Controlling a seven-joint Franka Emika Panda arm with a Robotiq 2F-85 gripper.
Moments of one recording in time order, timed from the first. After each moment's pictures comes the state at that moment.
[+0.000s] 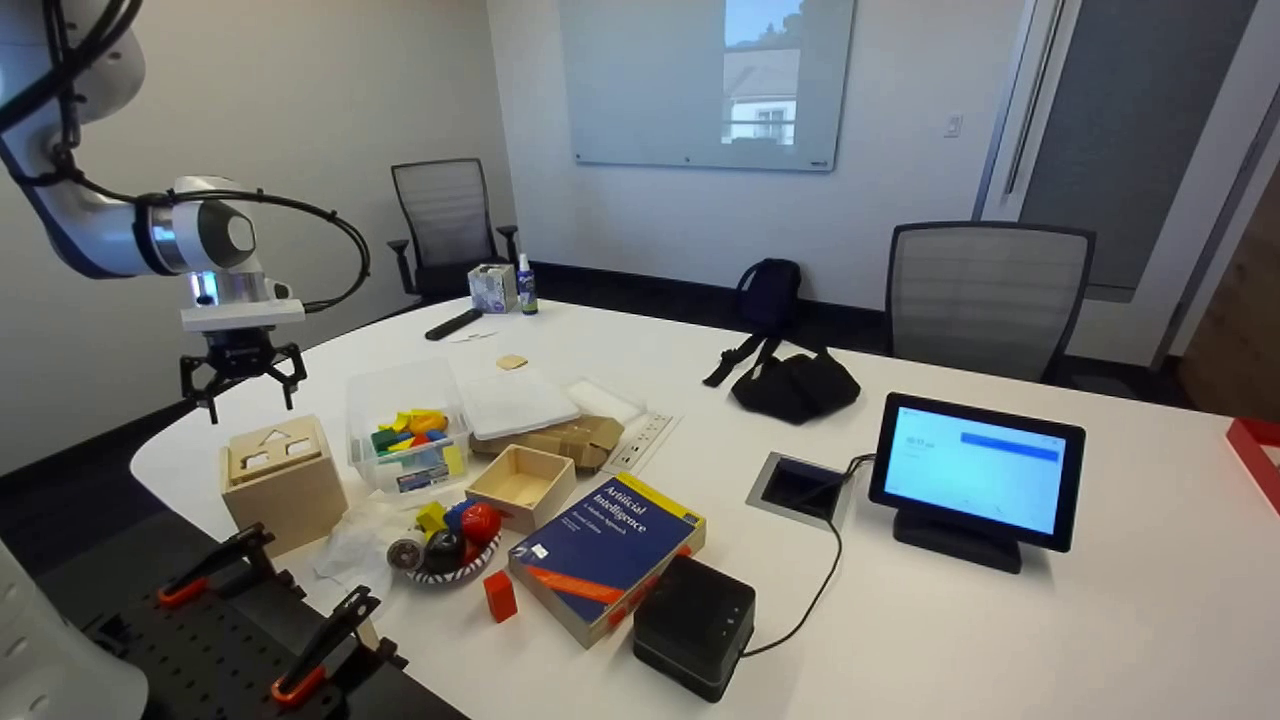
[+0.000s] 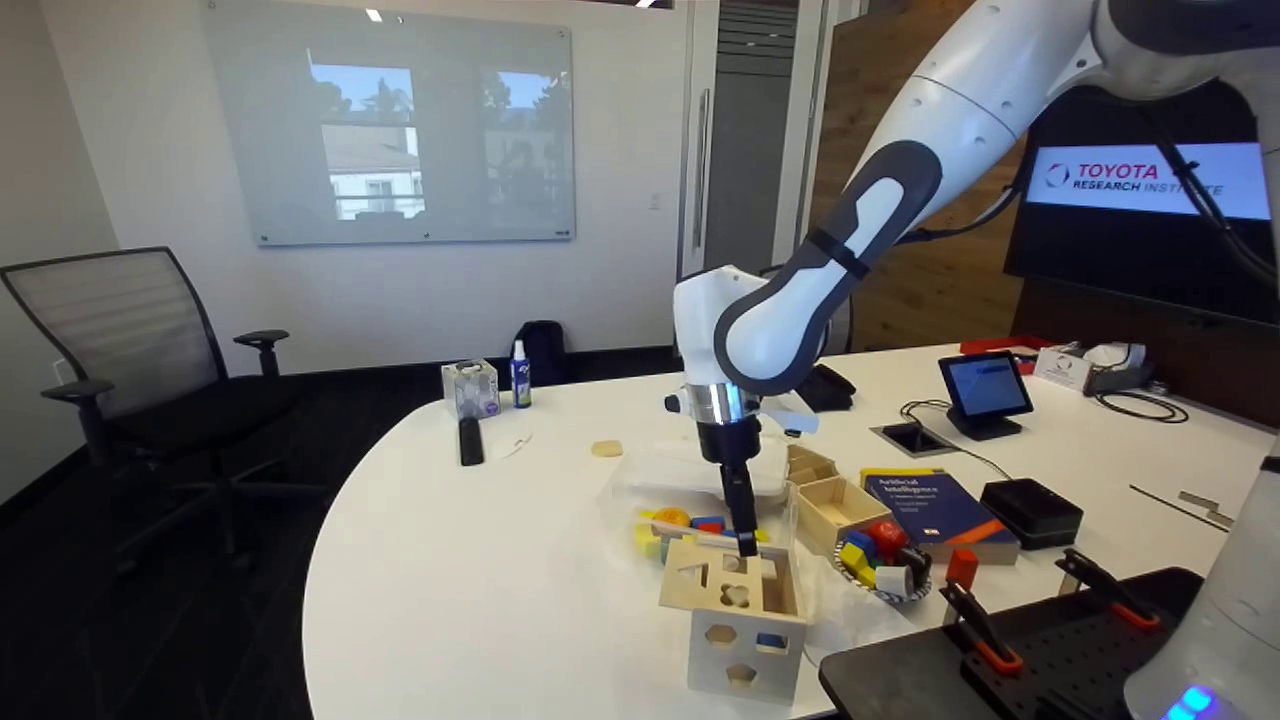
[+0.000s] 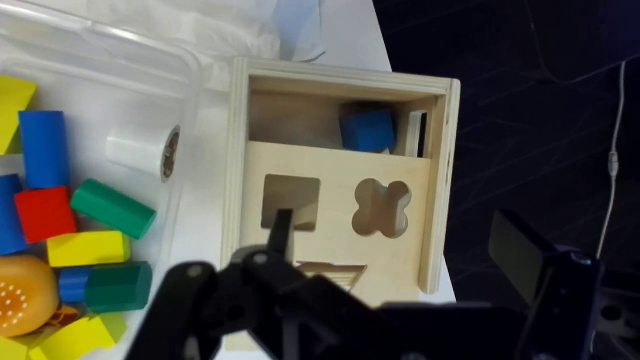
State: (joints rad) arm 0.32 0.39 0.37 -2.27 -0.14 2.37 -0.42
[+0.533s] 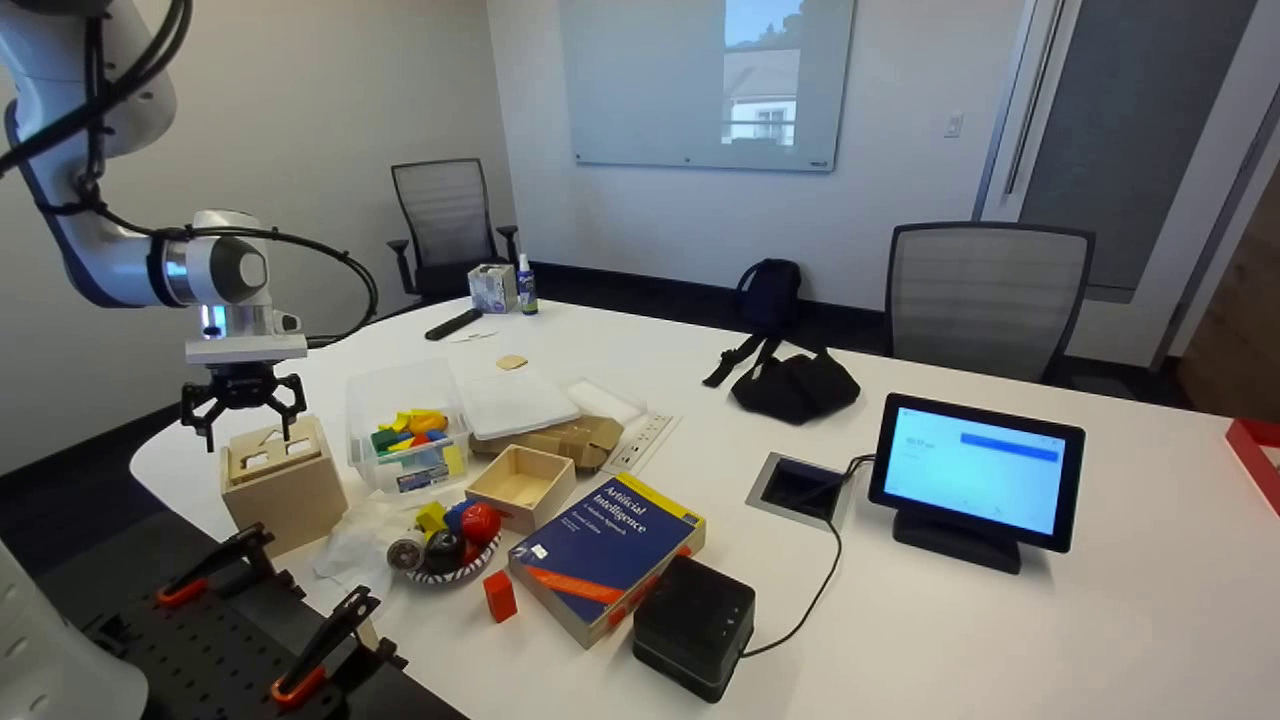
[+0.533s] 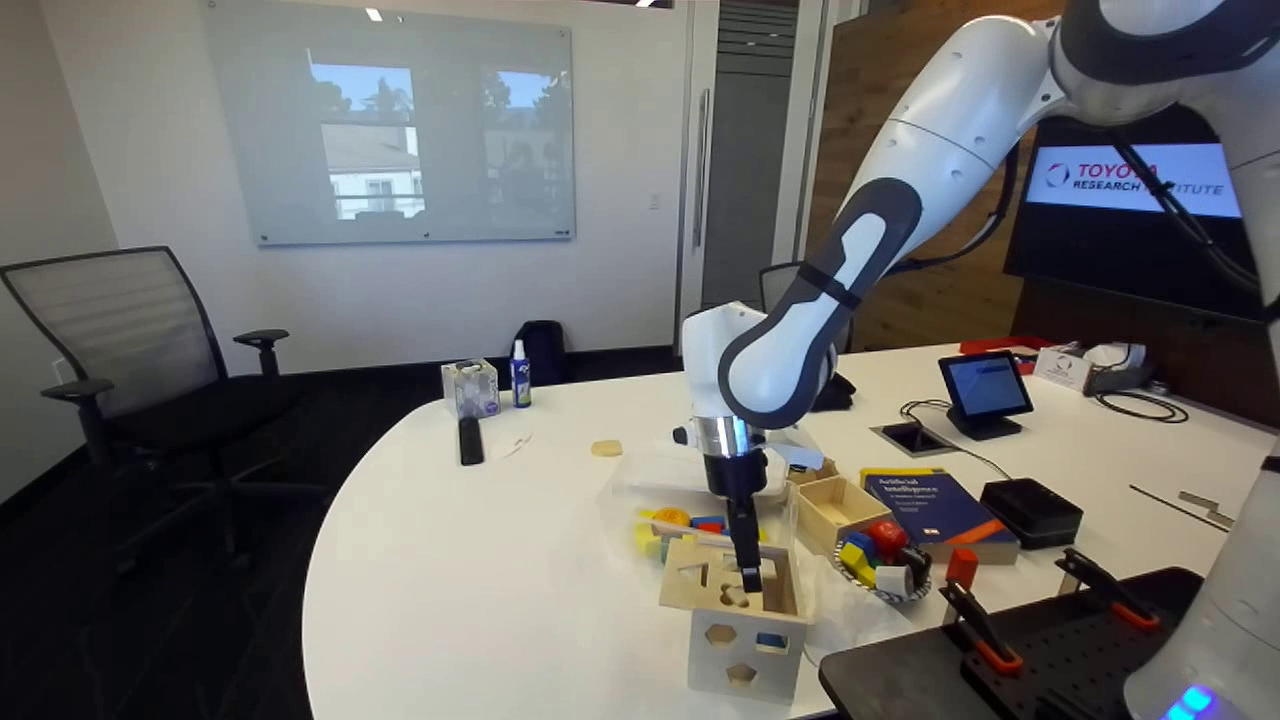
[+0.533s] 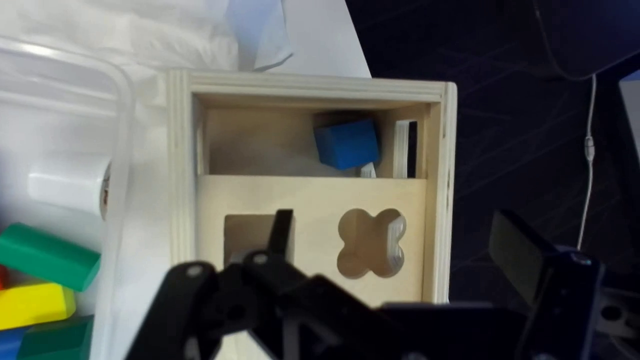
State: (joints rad) arm 0.31 0.48 0.37 -2.29 -0.11 2.45 -0.41
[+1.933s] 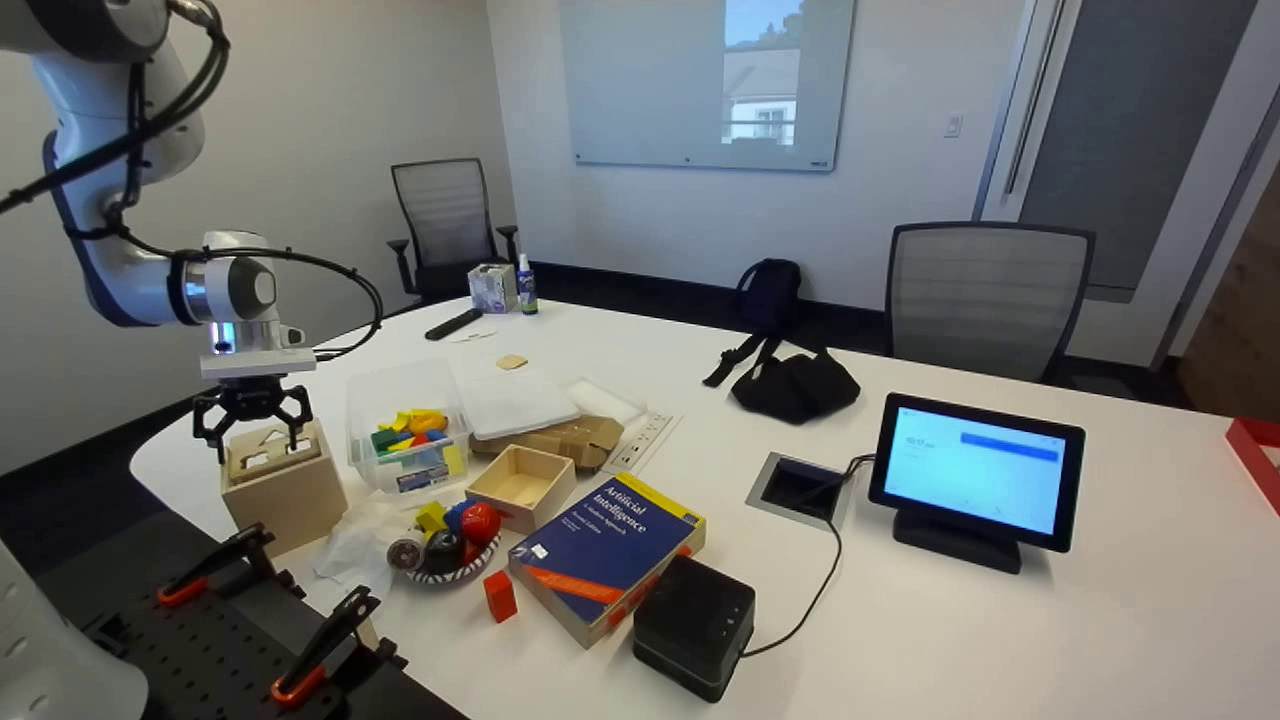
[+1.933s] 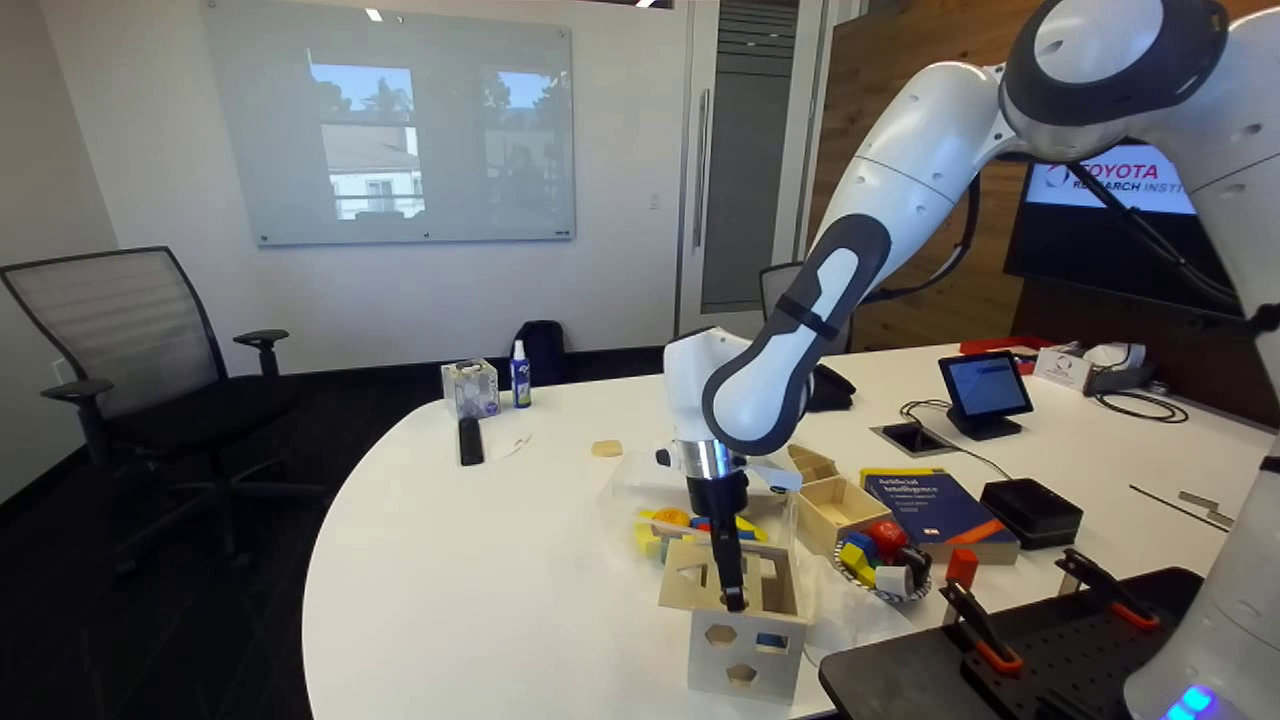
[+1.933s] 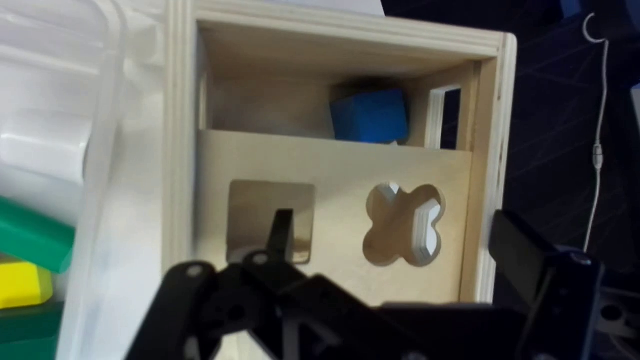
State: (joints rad) arm 0.33 0.60 0.36 -2.20 -0.18 2.47 -0.39
